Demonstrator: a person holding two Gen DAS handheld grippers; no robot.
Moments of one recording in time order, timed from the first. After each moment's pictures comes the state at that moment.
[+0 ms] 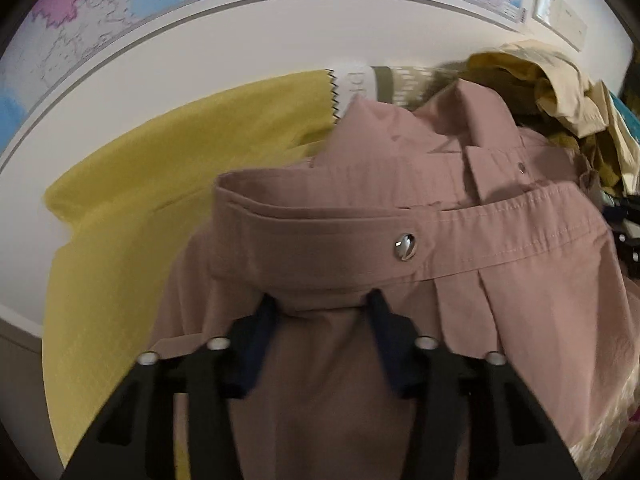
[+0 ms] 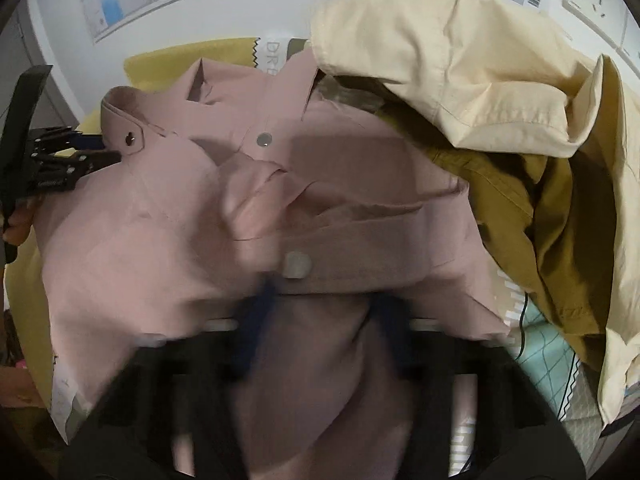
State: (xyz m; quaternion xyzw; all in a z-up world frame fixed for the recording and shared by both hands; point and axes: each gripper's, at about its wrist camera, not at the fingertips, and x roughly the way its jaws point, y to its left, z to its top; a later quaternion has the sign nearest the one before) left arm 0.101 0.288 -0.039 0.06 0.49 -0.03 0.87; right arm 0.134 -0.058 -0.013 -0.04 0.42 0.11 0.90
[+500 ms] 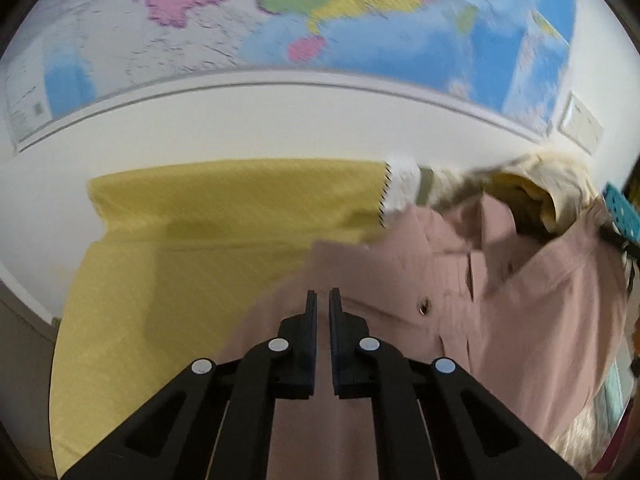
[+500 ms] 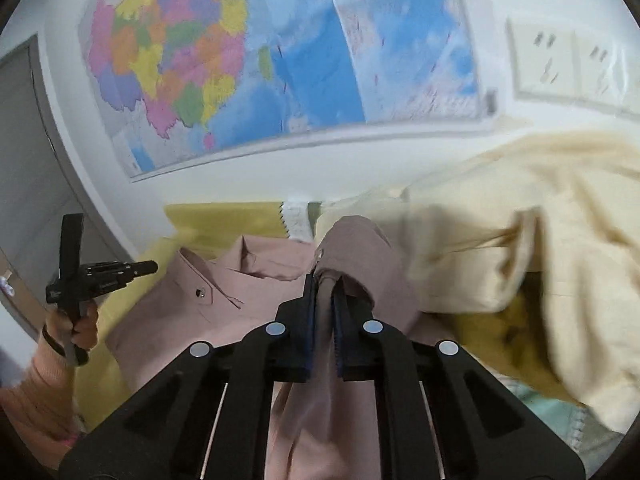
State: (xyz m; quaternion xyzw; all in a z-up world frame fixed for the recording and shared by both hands) left arm 0.089 0.340 0.020 -0.04 0.40 0.02 0.91; right arm 0.142 -0.090 0.065 0.11 0.26 0.15 0.95
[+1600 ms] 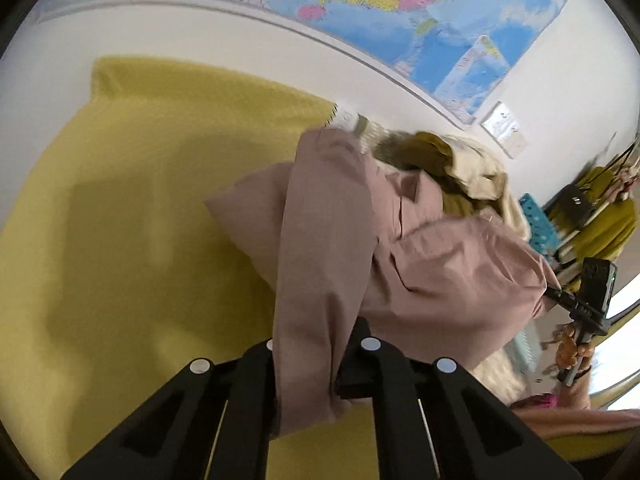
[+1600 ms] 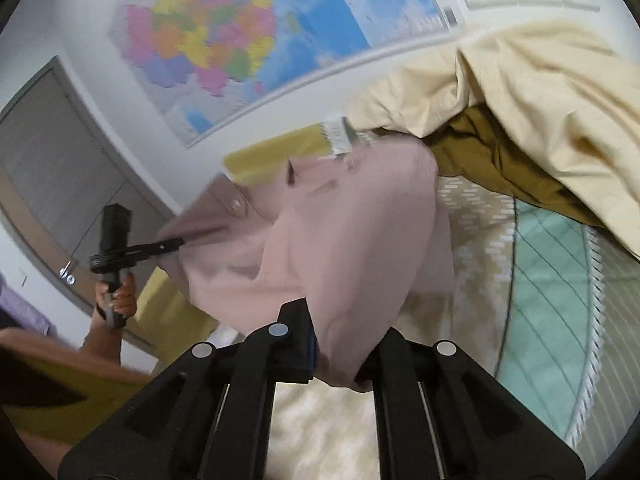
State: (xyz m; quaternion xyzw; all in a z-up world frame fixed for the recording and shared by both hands) left arm -0.067 0.364 -0.005 -0.20 0.43 -0.12 0.87; right arm -0.054 -0.143 0.037 0.17 0.31 0.25 0.90
